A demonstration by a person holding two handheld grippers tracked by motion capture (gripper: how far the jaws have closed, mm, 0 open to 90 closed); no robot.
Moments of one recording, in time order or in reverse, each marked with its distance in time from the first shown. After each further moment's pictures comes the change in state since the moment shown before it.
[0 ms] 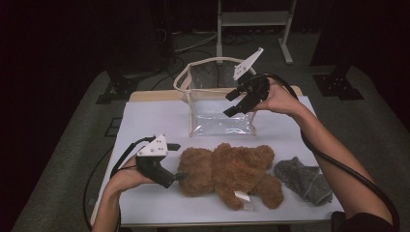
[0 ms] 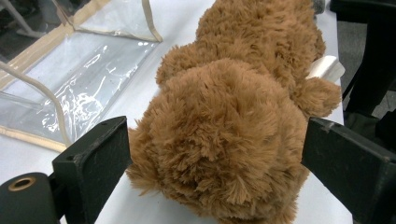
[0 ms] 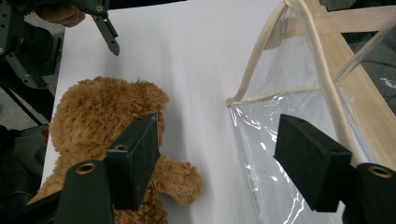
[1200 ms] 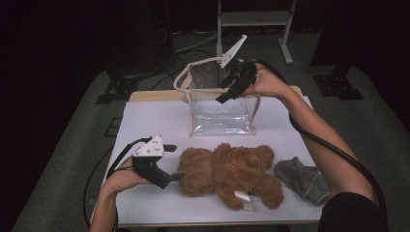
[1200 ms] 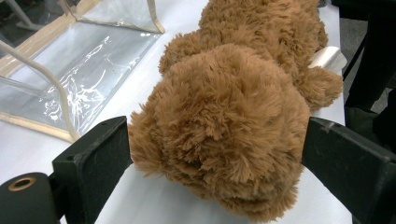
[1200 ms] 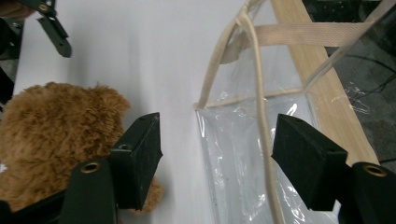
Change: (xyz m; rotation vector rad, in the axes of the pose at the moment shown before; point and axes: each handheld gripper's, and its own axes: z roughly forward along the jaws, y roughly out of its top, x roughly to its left) left arm 0.001 -0.007 -0.005 0.022 0.008 -0.009; right arm -0.038 0.033 0.014 0.080 -0.038 -0.030
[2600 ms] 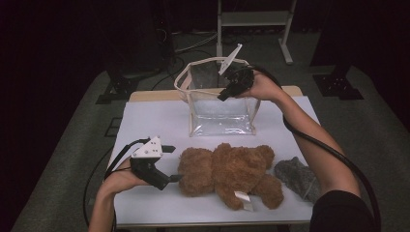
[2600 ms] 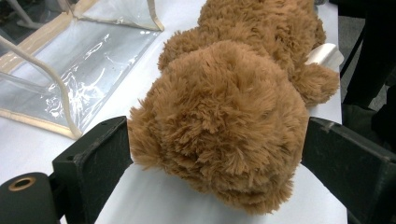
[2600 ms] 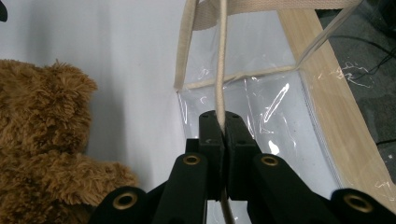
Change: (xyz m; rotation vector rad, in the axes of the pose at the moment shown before) left arm -0.002 -0.001 -0.004 0.010 0.003 0.006; right arm -0.014 -0.015 0.028 0.052 -0.034 0.002
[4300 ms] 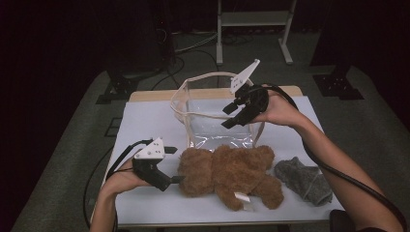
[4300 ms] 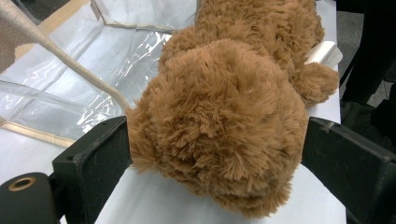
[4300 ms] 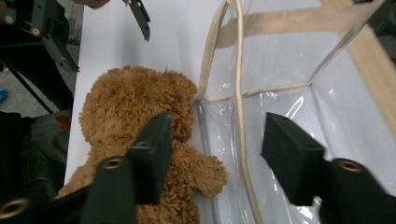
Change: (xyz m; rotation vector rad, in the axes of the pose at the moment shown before) left arm -0.003 0.001 0.004 0.010 -0.010 0.008; right arm 0.093 -0.019 -0.044 -0.101 0.076 -0.004
